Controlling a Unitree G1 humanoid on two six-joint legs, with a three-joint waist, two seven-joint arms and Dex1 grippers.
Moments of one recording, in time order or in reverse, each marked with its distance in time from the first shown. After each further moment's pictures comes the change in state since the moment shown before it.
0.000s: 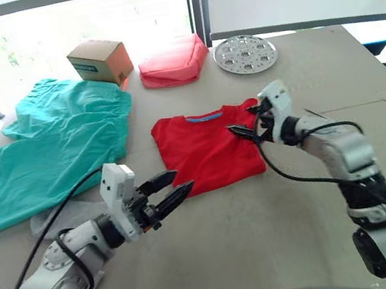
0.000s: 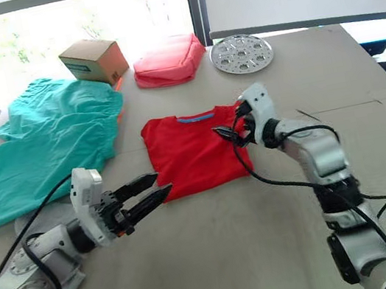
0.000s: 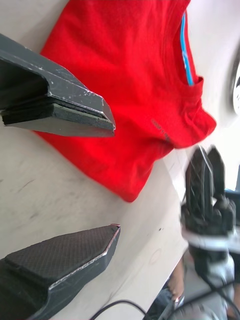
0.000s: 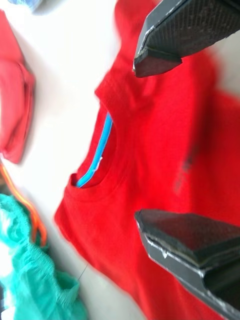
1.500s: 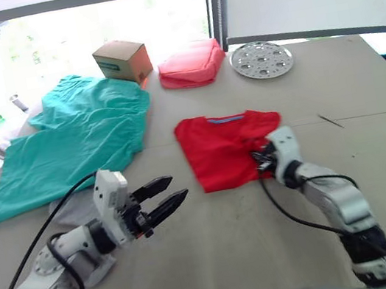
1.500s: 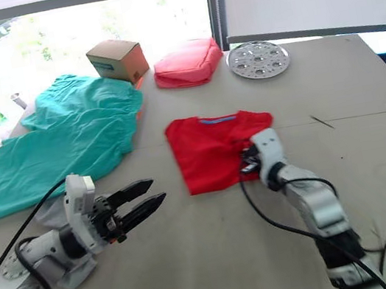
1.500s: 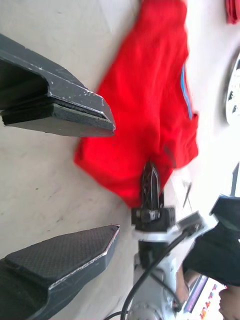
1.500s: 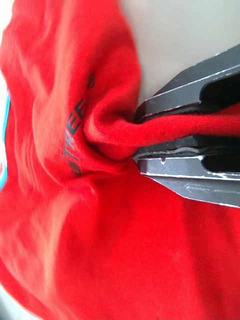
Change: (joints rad) left arm -0.020 0.039 -0.061 0.099 0.032 -0.110 -0.095; right arm 0.388 0.113 0.000 0.023 -0.150 -0.269 -0.211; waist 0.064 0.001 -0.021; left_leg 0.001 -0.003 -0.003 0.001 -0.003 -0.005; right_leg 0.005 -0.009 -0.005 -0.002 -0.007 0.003
